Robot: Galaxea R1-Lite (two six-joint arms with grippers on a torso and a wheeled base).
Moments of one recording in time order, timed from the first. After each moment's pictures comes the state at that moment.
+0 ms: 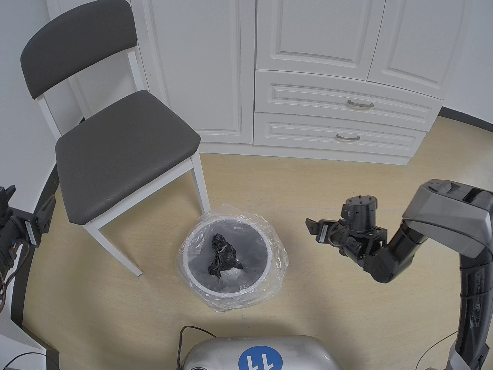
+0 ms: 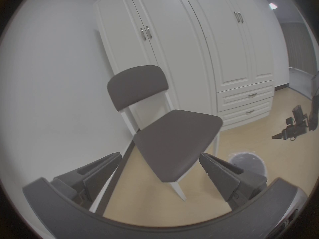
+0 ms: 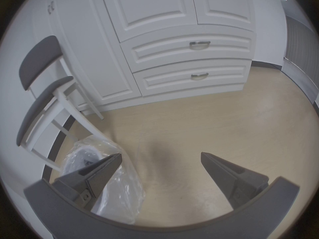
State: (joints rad) left arm 0.09 1.08 -0.33 -0.73 0.08 0.27; right arm 0.40 2.33 -0.95 -1.01 -0.25 0.33
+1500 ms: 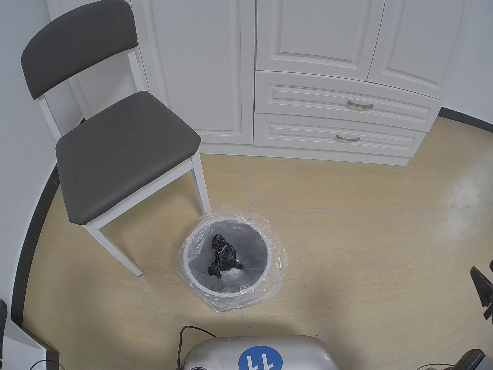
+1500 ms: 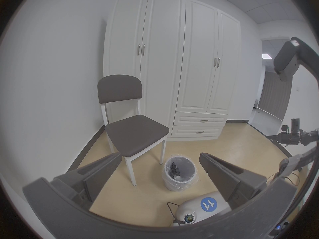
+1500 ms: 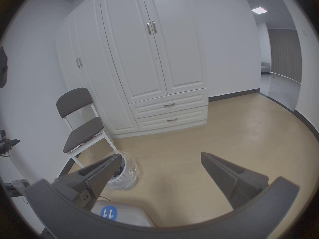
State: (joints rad) left arm 0.03 0.26 -0.68 0.45 -0.21 -0.03; right arm 0.24 0.41 -0.22 -0.10 -0.20 0.24
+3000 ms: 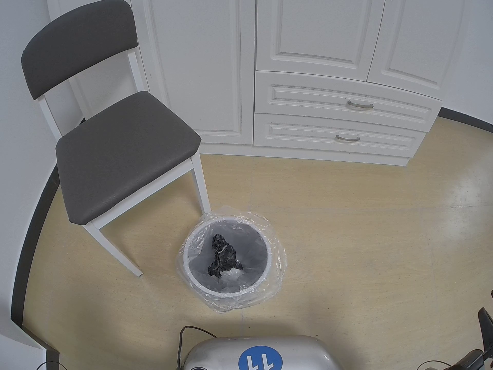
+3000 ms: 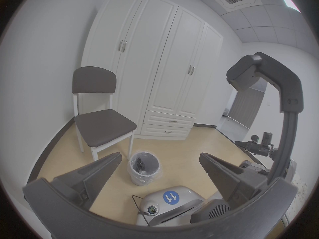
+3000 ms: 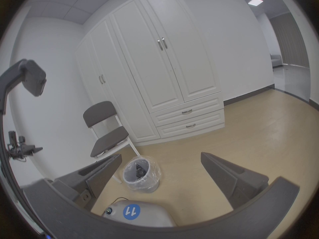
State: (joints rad) left arm 0.12 0.11 -0.80 0.69 -0.60 -0.14; right arm 0.00 0.02 -0.28 0.19 0.21 0.29
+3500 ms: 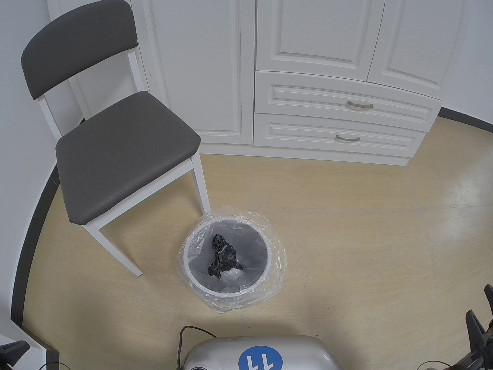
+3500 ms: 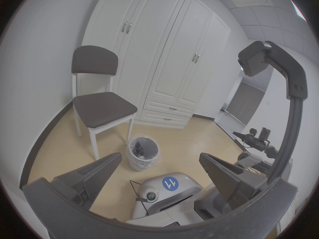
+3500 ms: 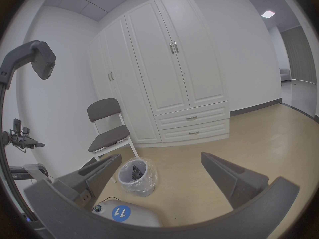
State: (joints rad) left arm 0.02 0.06 -0.61 0.68 -0.54 -0.14; right arm 0.00 0.01 -0.09 -0.06 0.25 0.20
